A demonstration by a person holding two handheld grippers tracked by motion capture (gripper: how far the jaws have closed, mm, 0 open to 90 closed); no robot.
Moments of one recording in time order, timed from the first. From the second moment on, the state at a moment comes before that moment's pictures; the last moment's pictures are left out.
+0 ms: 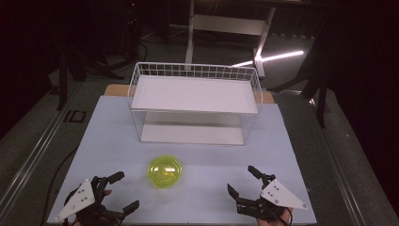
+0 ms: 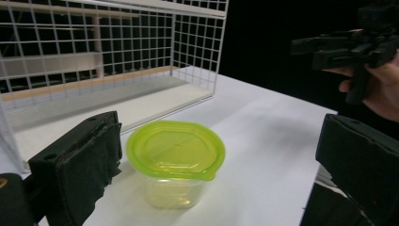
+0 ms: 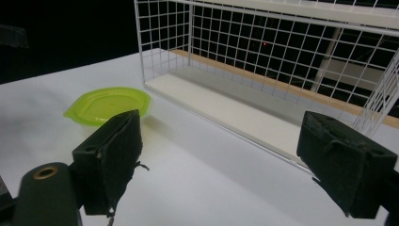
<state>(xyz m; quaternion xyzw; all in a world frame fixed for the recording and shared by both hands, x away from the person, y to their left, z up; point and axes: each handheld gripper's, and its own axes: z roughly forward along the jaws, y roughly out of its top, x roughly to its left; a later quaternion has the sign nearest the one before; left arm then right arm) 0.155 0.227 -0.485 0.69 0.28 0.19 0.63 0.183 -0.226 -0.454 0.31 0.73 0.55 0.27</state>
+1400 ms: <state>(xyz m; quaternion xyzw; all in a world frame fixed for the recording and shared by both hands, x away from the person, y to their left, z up) 0.173 0.211 -0.509 0.78 0.39 0.16 0.47 0.184 -0.217 -0.455 0.30 0.73 0.56 0.25</state>
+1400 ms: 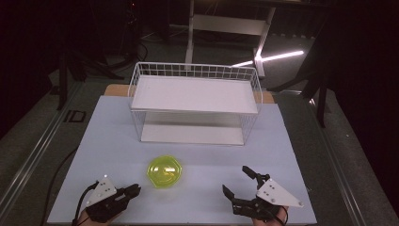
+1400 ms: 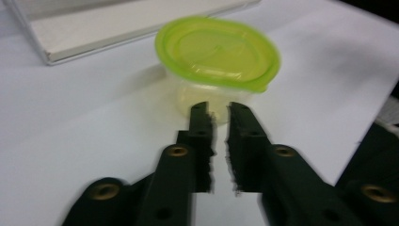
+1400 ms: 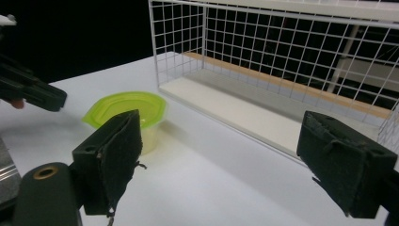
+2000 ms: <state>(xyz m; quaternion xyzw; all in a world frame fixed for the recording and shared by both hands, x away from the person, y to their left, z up) 0.209 0.190 -0.526 0.80 0.40 0.11 0.43 0.185 -0.217 -0.457 0.31 0.73 0.56 0.24</state>
